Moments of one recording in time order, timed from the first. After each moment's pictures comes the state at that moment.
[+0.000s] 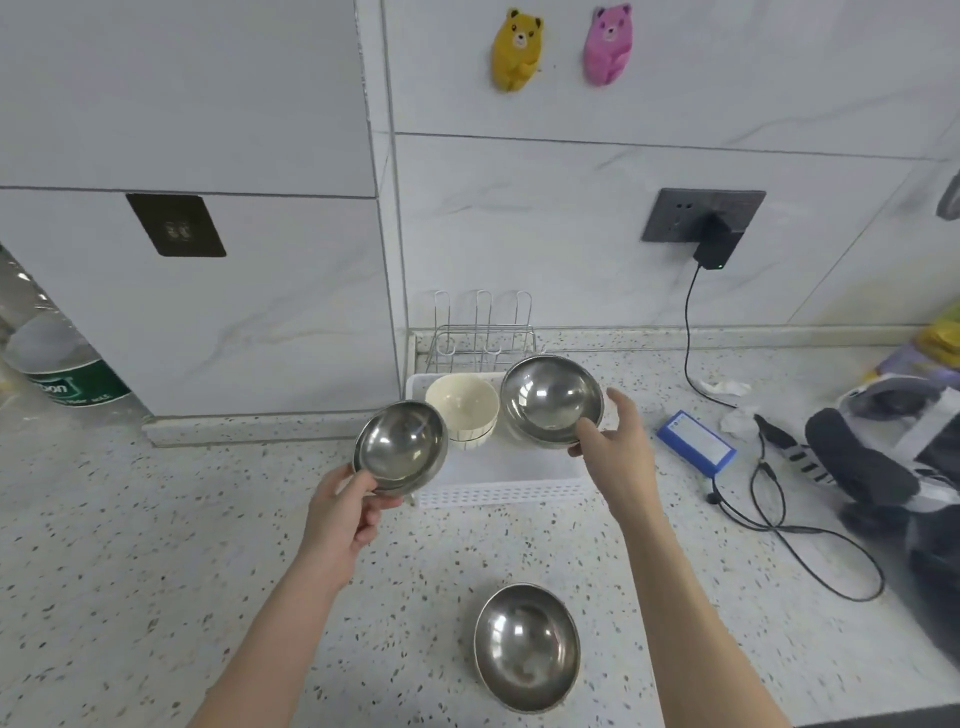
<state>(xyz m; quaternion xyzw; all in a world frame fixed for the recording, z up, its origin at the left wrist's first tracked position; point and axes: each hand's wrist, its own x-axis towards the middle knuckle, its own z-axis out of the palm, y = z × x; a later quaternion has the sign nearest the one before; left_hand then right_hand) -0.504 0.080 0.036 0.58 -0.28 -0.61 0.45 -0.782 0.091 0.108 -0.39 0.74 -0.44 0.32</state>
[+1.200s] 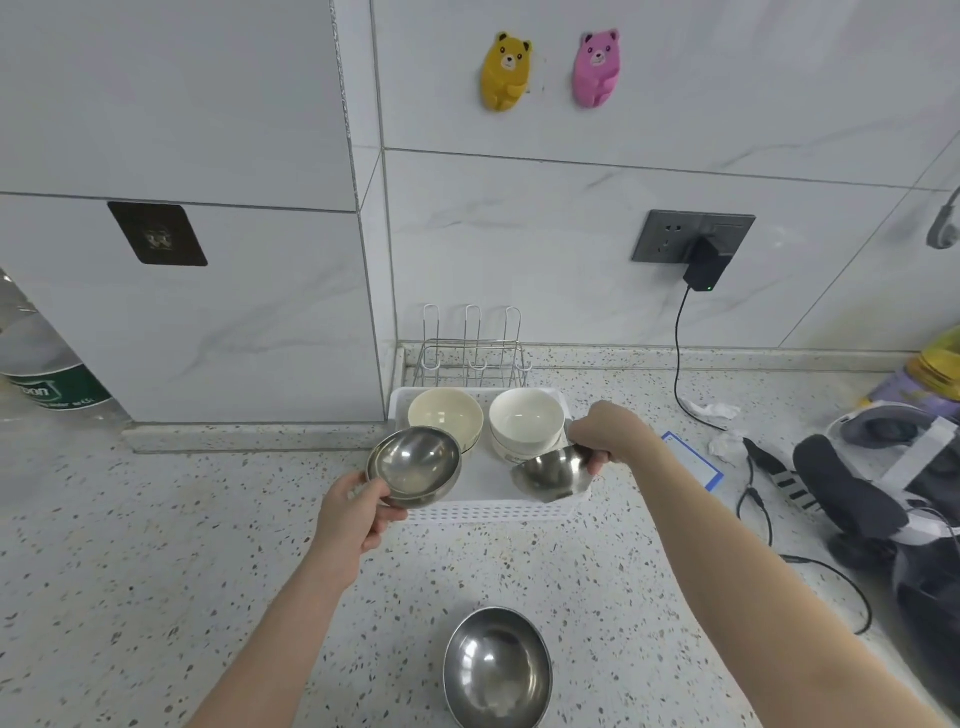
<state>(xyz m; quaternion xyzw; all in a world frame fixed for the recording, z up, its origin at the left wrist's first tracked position) -0.543 0.068 0.038 0.63 -0.30 -0.59 0.42 -0.839 0.005 0.114 -0.51 0.80 0.02 0.31</state>
